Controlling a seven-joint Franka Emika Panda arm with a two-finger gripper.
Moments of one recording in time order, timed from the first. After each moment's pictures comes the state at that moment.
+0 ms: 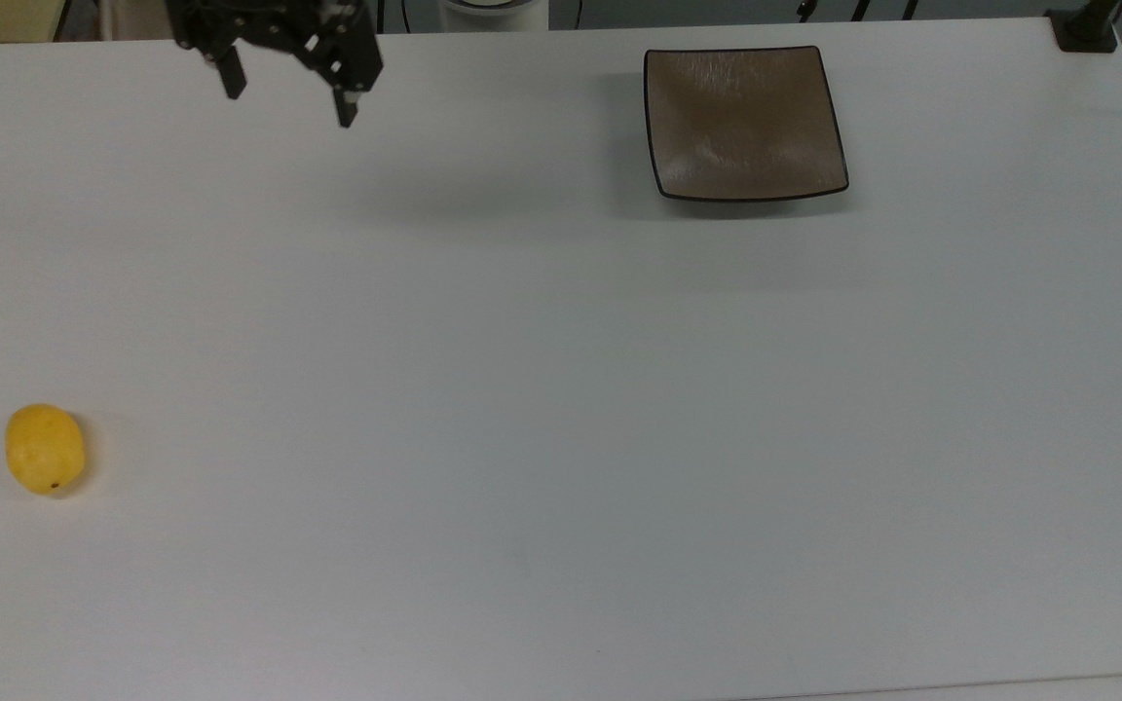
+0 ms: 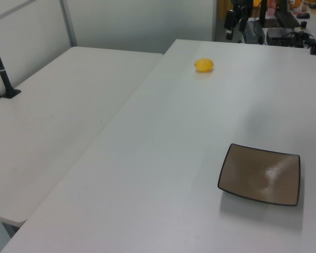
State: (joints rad) arm 0.03 0.11 -0.13 -1.56 -0.01 1.80 0.11
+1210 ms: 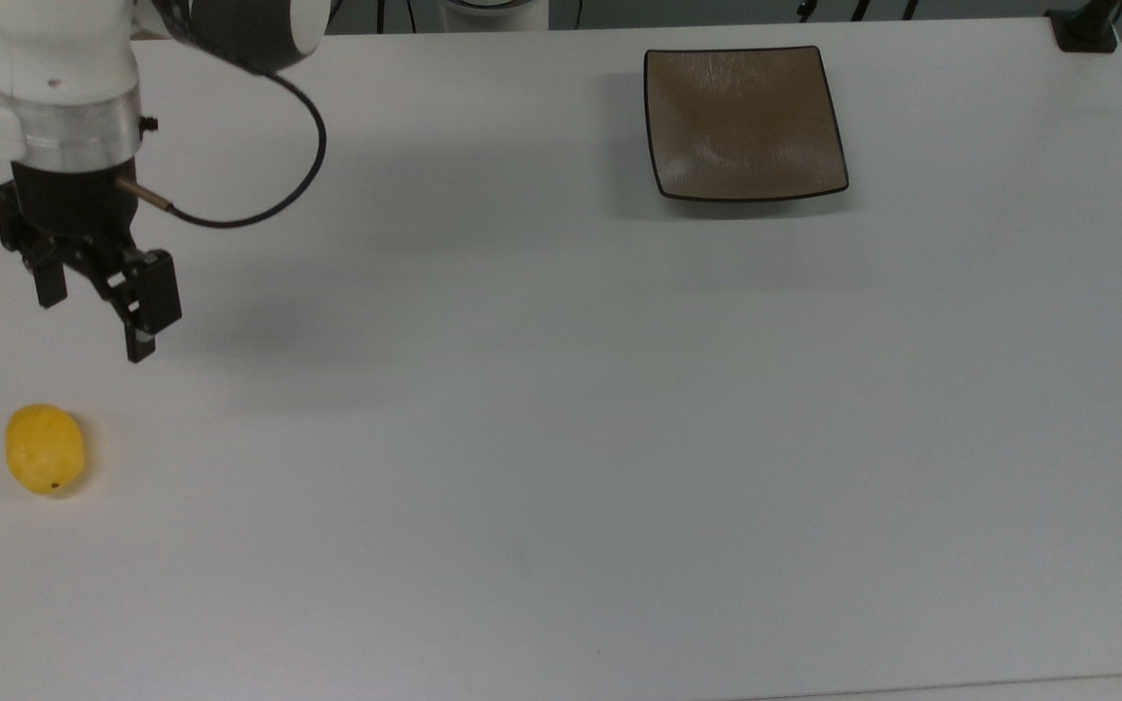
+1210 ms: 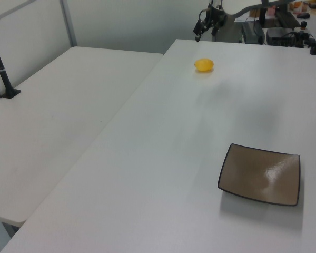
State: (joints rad) arm -0.08 0.52 -0.20 -1.34 -0.01 2.34 0.23
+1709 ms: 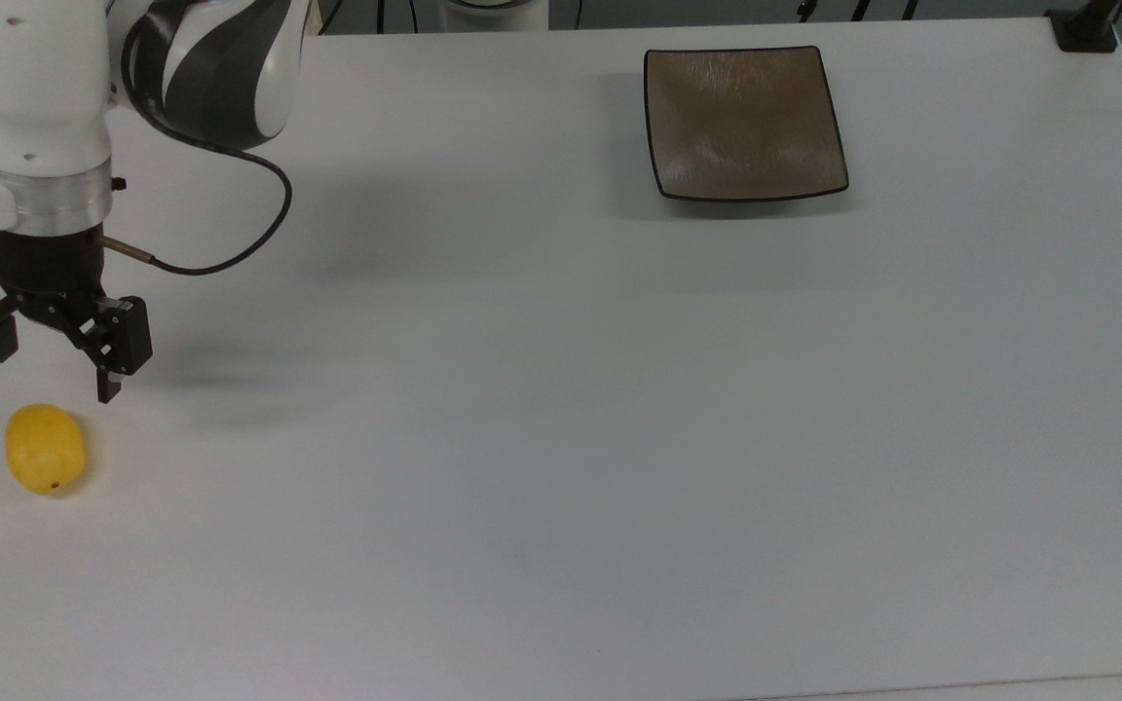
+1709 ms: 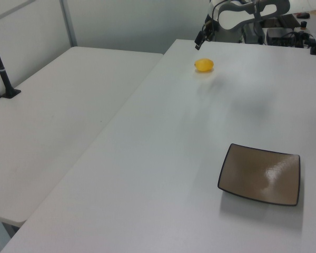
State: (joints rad) arm -0.14 0.64 -0.20 -1.29 -0.01 2.45 -0.07
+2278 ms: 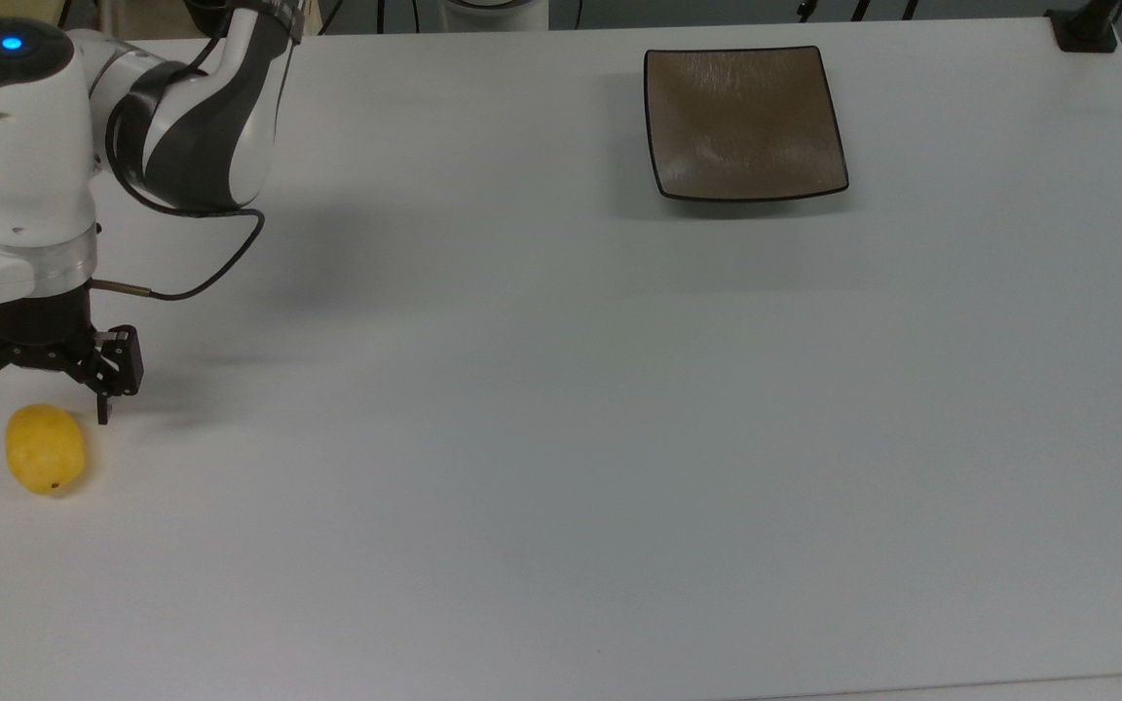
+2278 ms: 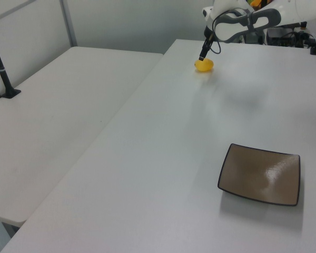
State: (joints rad) arm -0.19 0.80 -0.19 -1.17 -0.01 2.45 -0.42
